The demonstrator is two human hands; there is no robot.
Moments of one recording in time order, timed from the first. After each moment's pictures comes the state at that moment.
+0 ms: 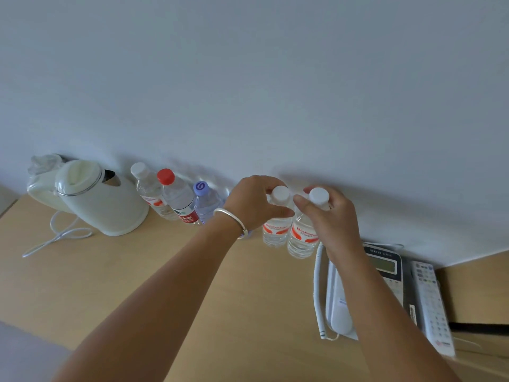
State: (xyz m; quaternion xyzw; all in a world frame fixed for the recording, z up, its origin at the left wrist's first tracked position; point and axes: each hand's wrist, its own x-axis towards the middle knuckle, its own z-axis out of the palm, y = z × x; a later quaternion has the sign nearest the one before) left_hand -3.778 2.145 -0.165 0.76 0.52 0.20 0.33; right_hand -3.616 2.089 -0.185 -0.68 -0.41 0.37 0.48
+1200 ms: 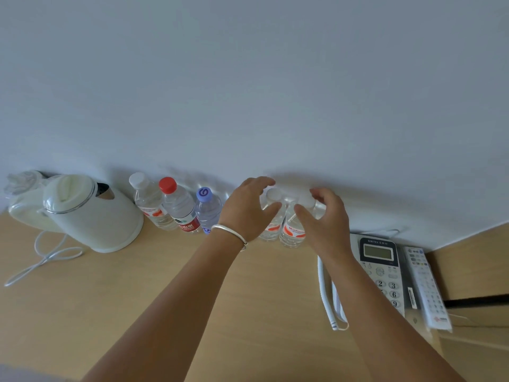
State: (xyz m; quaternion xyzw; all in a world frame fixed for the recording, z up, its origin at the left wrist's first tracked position) left_hand -3.806 2.140 -0.178 0.75 0.52 0.23 0.32; right_hand -3.650 2.078 -0.198 -0.74 -0.44 0.24 0.45
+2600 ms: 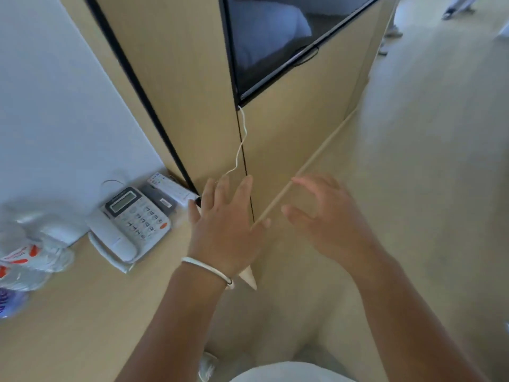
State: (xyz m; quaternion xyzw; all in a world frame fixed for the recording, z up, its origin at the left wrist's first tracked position) left_hand -3.587 1.675 -0.104 0.97 0.17 -0.05 0.16; right_hand -3.517 1.516 -0.116 -0.92 -0.21 0.05 0.33
